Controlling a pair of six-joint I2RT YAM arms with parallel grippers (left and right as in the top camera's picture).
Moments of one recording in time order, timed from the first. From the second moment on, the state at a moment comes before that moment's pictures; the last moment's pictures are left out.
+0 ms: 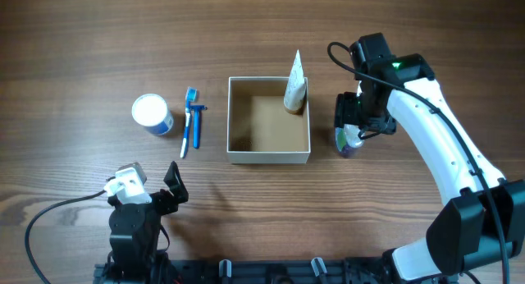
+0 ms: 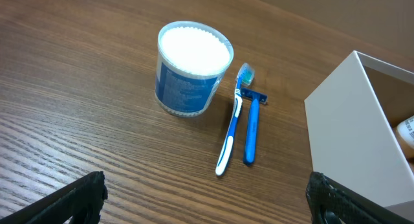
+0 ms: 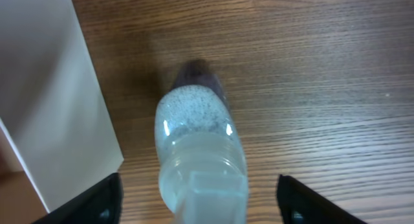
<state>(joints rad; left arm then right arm) -0.06 0.01 0.16 -0.59 -0.12 -0.36 0.25 1.67 1.38 -1.19 0.04 0.39</state>
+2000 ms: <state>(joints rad) -0.06 0.01 0.16 -0.59 -0.12 -0.36 0.59 1.62 1.48 -1.01 0.05 0.33</state>
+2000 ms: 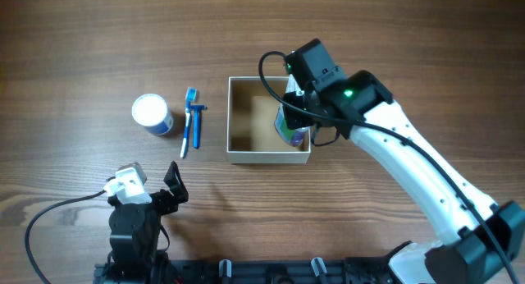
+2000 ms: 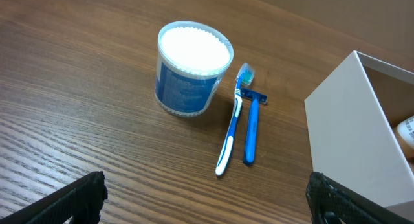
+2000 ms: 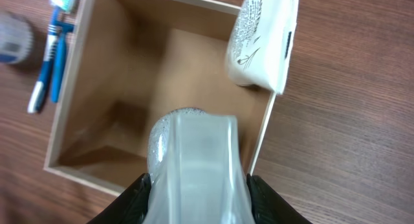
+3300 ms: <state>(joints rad) -0.06 0.01 0.16 -0.59 -0.12 -0.36 0.04 1.11 1.37 -0.92 0.04 0.41</state>
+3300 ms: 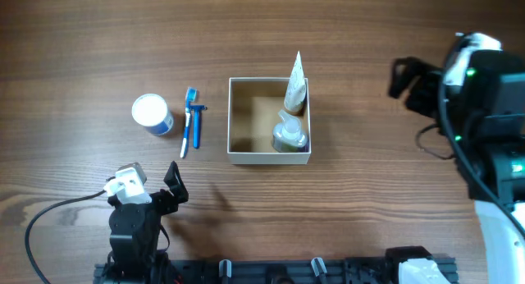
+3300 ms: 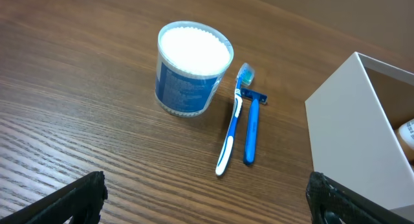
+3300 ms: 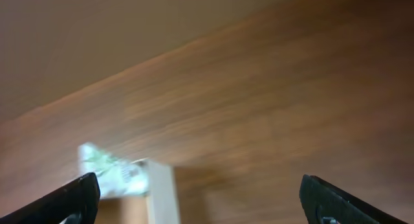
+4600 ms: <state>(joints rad) -0.01 1.18 1.14 -0.89 -0.15 -0.39 -0.04 1.77 1.36 -0.87 0.02 0.41</state>
